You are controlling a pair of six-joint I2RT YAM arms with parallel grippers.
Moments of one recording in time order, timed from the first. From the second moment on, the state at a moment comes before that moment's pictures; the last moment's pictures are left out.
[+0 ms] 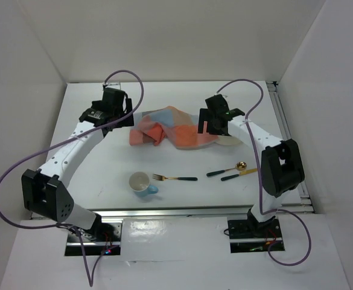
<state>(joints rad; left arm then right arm) -0.30 1.46 1.34 -0.64 -0.43 -0.30 0.39 1.71 1.30 -0.54 0.25 0.44</state>
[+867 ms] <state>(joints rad) -0.03 1.61 1.25 -0.73 0.16 -0.51 0.68 1.90 1.44 -0.38 -0.03 0.35</state>
